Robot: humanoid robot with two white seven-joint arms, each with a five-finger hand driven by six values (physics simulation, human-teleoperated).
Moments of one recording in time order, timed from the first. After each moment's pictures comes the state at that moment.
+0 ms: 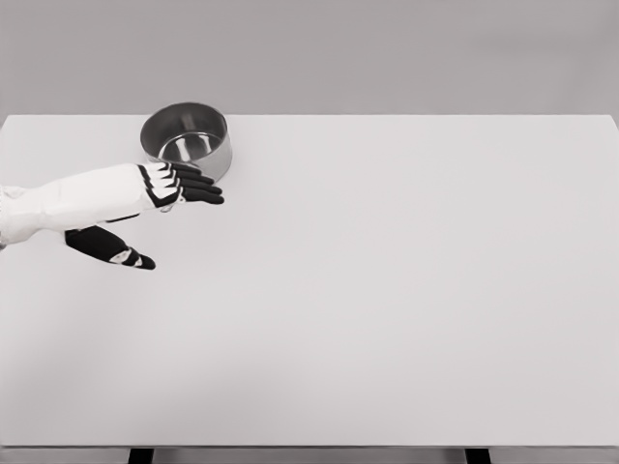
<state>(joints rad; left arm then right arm) -0.47 1.03 -0.53 -1.77 0.09 -0.61 -0.47 -0.05 0.00 0.17 0.16 0.07 -0.31 0.19</state>
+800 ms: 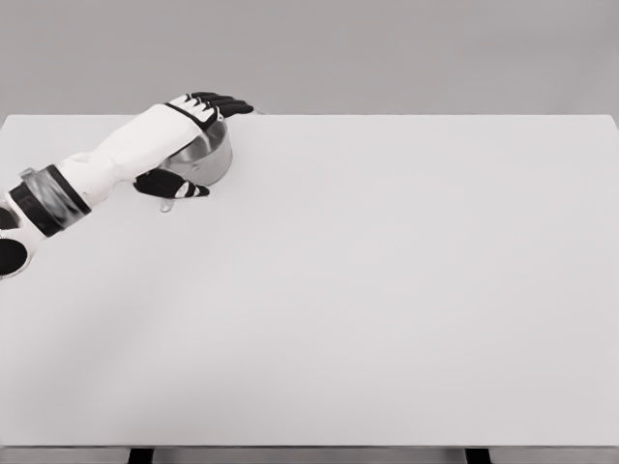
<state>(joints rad) -0.51 0.78 -0.57 -1.76 -0.27 -0.19 -0.17 -0.03 0.00 0.16 0.16 0.07 -0.30 0.19</state>
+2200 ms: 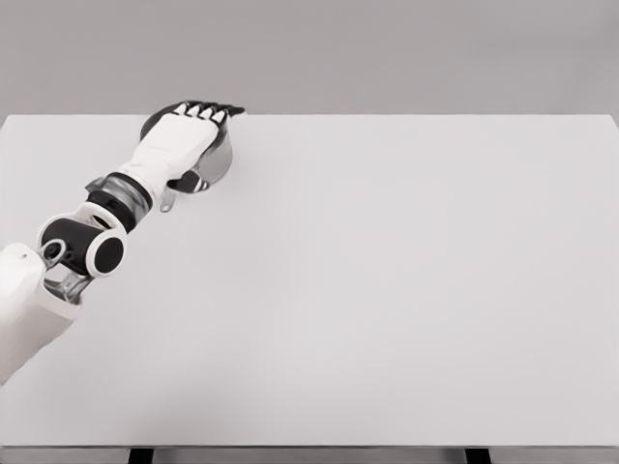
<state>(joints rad) -0.53 0.57 -0.65 -1.71 -0.65 0.27 -0.22 -0.03 0.00 0.16 0.16 0.07 -0.30 0.19</state>
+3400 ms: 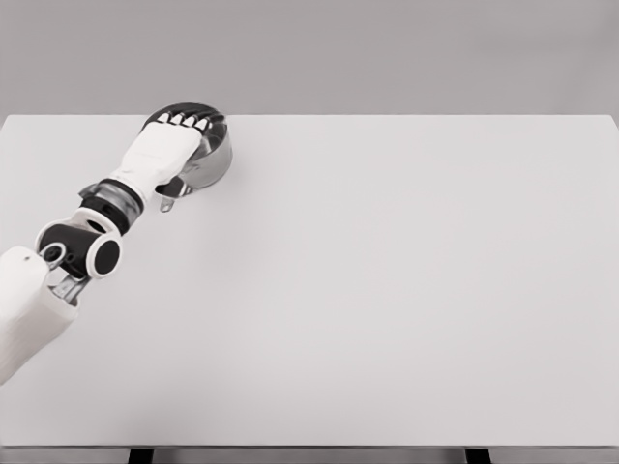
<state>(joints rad) -0.52 0.57 -0.65 -1.62 -0.69 0.27 -0.19 -0.03 0.00 0.16 0.16 0.07 -0.30 0.19</state>
